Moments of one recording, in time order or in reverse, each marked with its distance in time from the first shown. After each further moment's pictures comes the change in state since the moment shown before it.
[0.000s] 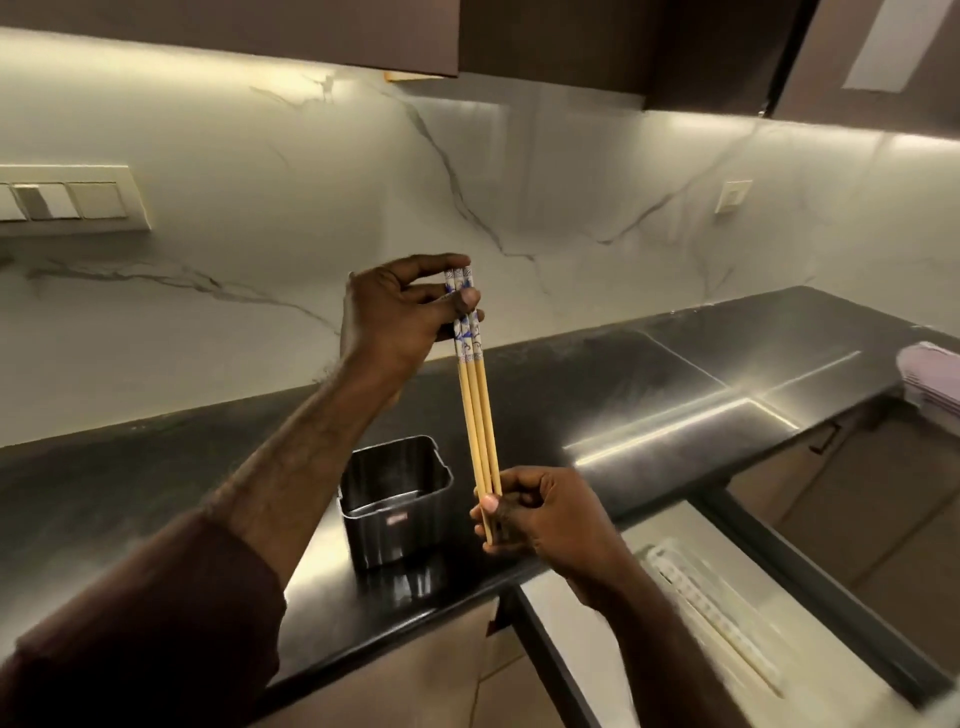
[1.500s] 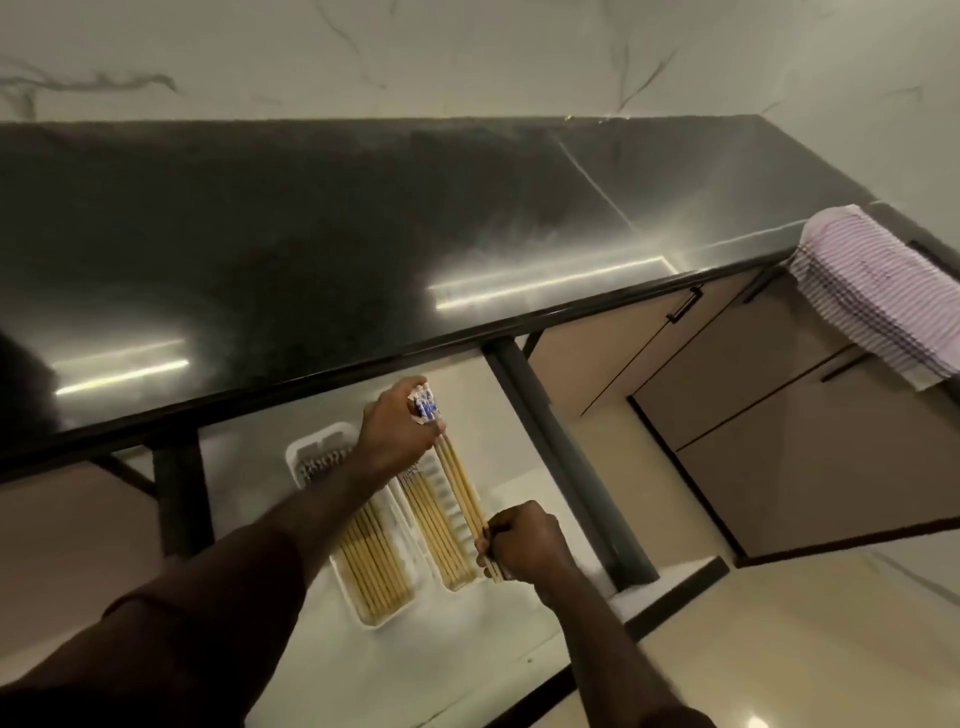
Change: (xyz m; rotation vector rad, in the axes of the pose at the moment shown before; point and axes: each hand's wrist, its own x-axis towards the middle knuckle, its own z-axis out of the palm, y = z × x) left_hand -0.125 -0.369 0.405 0.542 -0.171 -0.655; right_hand -0.048 0.324 -0.379 -0.450 0.013 0.782
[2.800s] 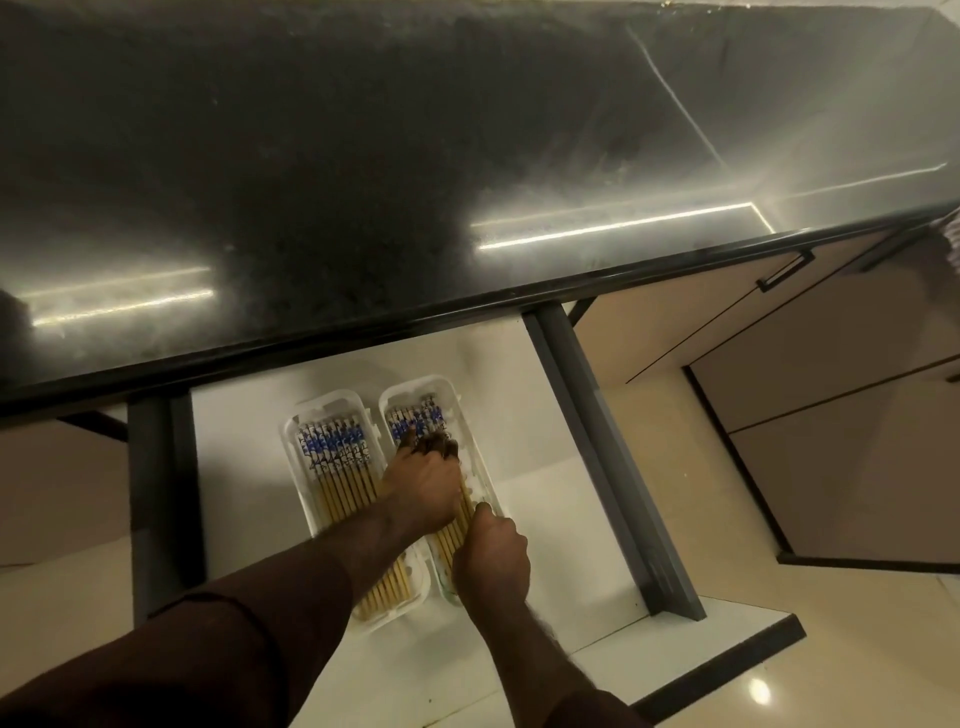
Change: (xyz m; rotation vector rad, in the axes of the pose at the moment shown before) left_hand 0.014 -0.077 0.084 1.116 -0.419 0.093; right_hand 0.067 0.014 0.073 -0.432 0.086 -0.101
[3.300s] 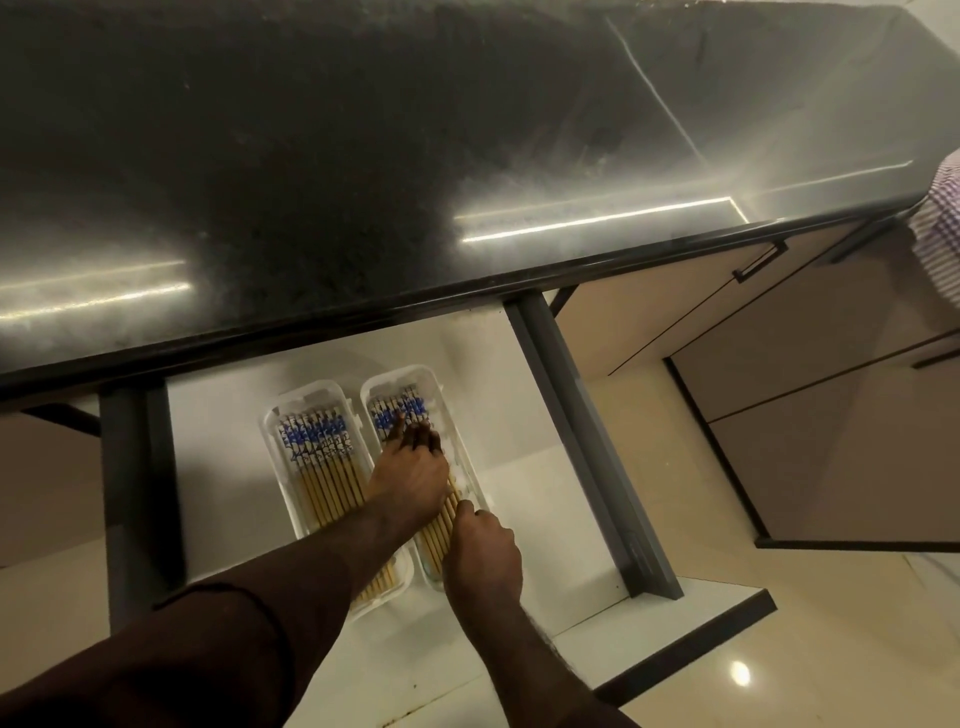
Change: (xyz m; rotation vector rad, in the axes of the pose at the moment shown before) left_hand 0.005 0.009 0.017 0.155 0.029 -0.036; right_hand -0.017 0.009 -0.004 -0.055 -0.010 -0.113
